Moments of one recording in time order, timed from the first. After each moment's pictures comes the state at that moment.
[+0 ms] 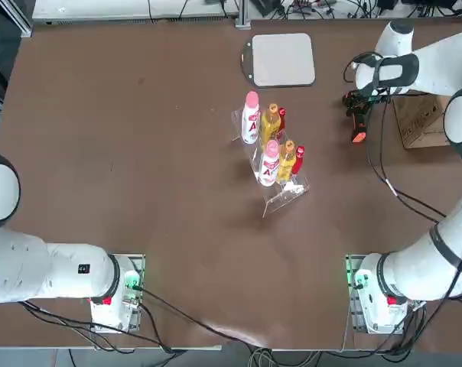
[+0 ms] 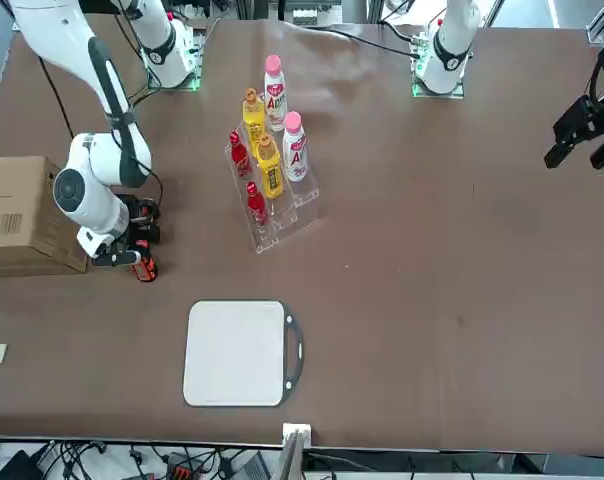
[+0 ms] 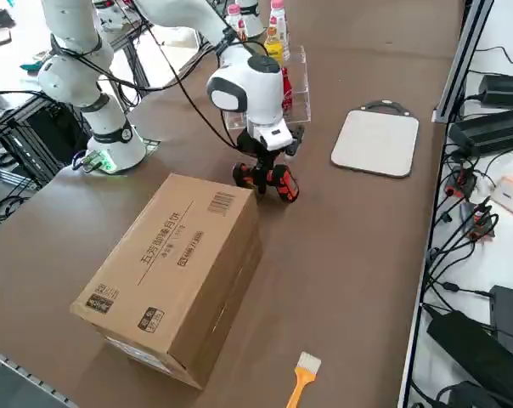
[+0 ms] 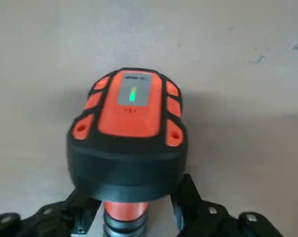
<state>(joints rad) 0.14 0.39 -0.13 -2.15 0.02 2.48 -0.09</state>
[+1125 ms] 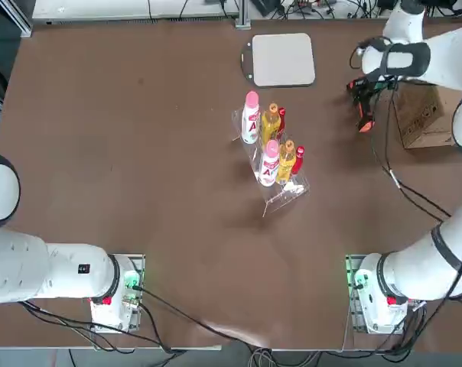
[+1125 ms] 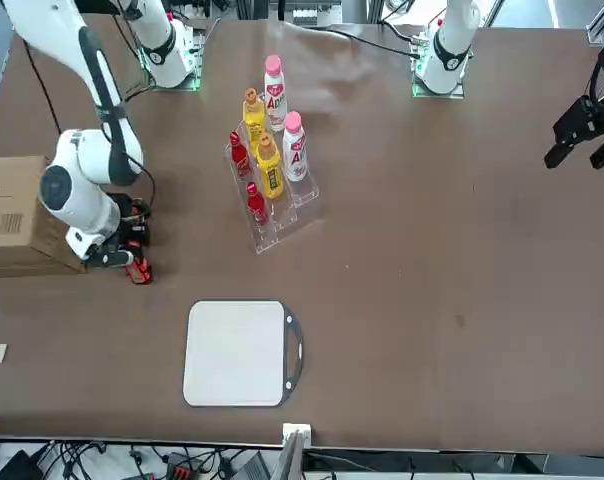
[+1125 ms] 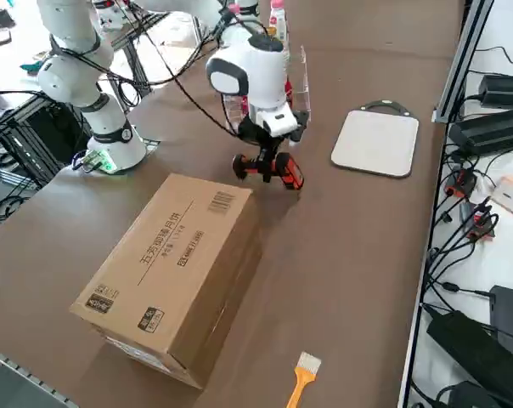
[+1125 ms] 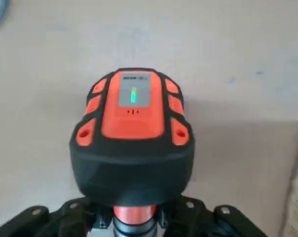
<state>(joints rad) 0.13 0.29 -0.13 -2.07 0.02 2.30 -0.11</state>
